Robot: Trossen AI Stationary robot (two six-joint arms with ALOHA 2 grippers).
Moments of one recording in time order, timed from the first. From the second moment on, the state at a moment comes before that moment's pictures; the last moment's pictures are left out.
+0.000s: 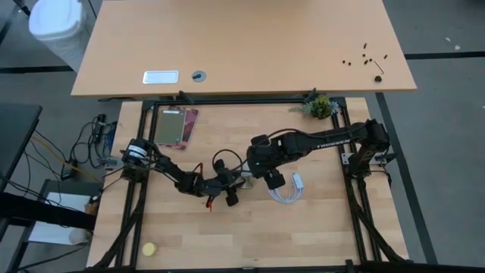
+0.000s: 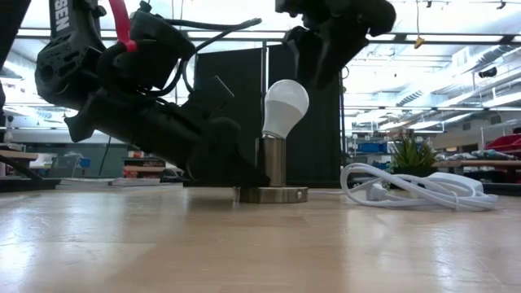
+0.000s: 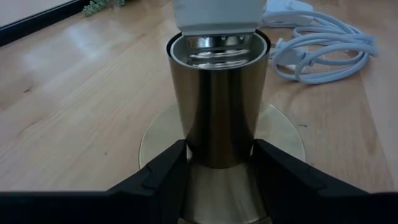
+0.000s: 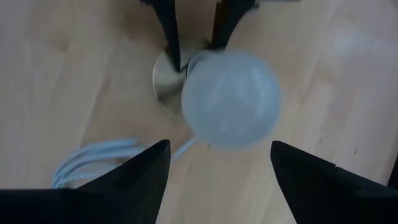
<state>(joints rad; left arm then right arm) -0.26 1.99 0.65 0.87 -0.61 -0.24 0.10 1.78 1.58 -1.04 0.14 -0.29</state>
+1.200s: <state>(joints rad) -0.26 1.99 0.65 0.87 -0.61 -0.24 0.10 1.78 1.58 -0.94 0.08 -0.24</state>
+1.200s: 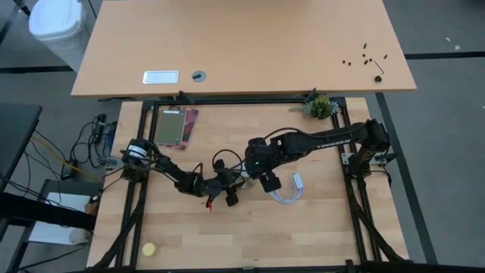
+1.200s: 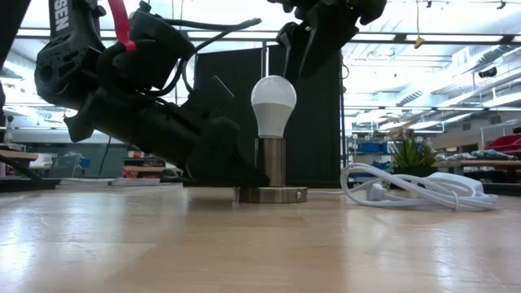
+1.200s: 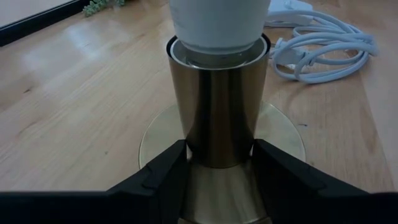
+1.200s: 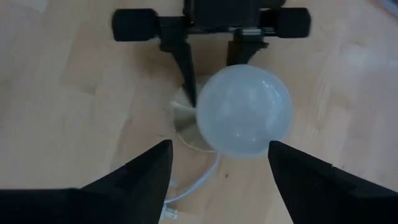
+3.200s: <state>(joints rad) -0.26 1.99 0.65 0.88 -0.59 -0.24 0.10 1.93 1.82 -1.09 0.14 -0.25</state>
